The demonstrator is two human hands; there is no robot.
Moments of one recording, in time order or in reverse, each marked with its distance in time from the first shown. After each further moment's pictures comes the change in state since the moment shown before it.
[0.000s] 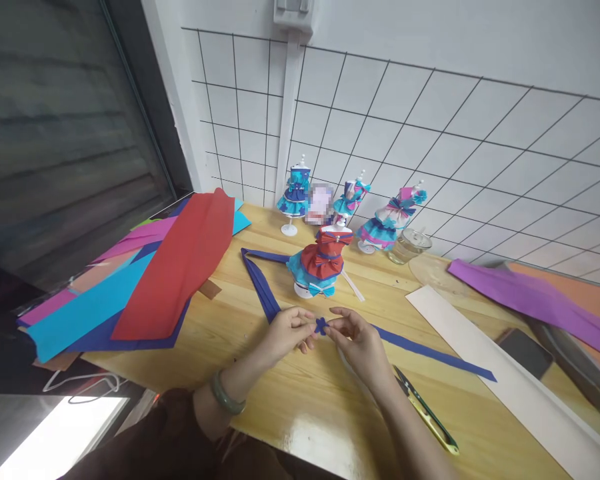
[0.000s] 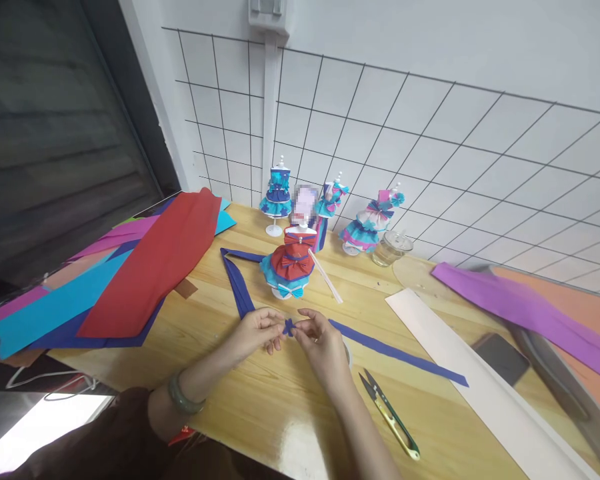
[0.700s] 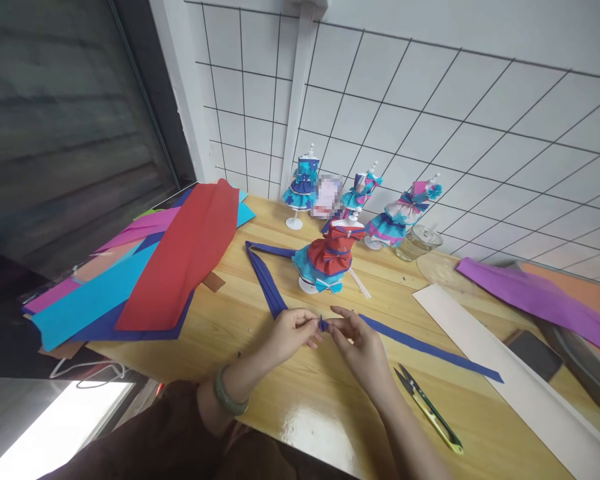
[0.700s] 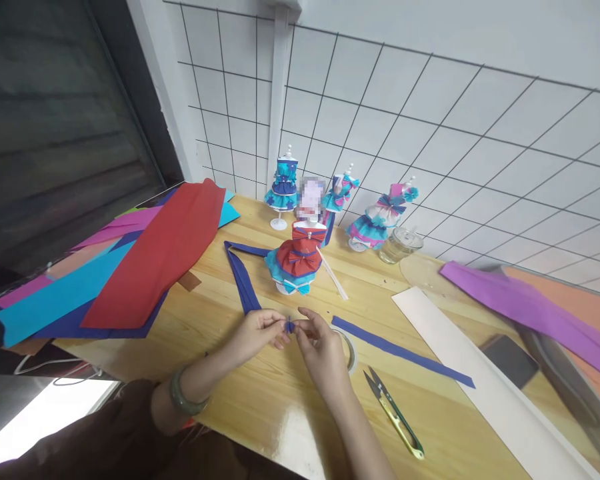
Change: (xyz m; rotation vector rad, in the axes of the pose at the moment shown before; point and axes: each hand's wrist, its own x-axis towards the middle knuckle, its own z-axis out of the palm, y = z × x) left_hand -0.008 0.003 0.003 0.058 0.031 0.031; right_hand -0.011 -0.004 0.012 -0.077 0.015 -0.032
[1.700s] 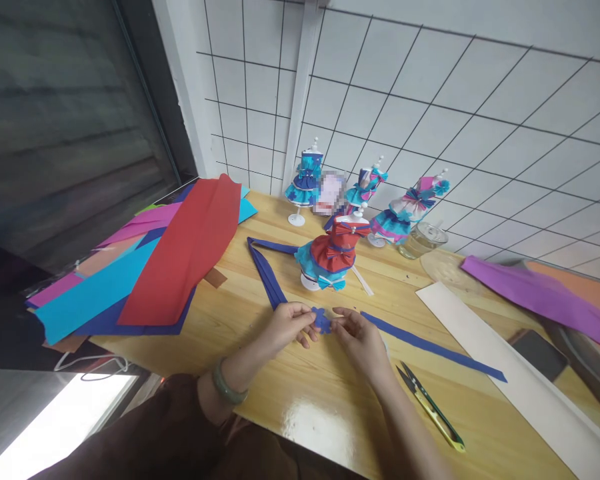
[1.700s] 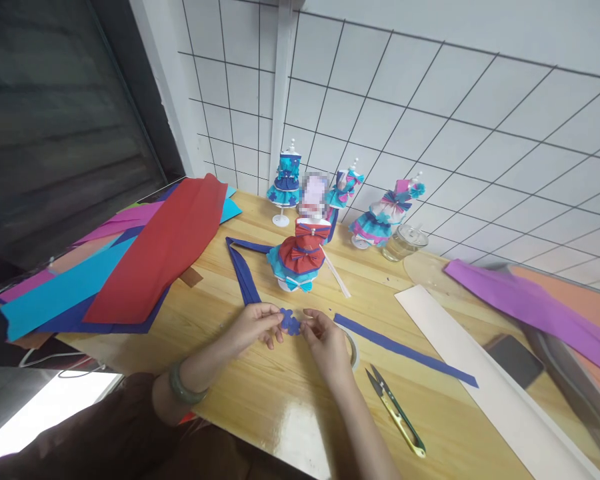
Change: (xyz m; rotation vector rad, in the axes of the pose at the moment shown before) left_hand -0.001 0.010 -0.007 -0.093 0.011 -0.130; right_hand 0.010 0.020 -0.004 0.051 -0.003 0.135
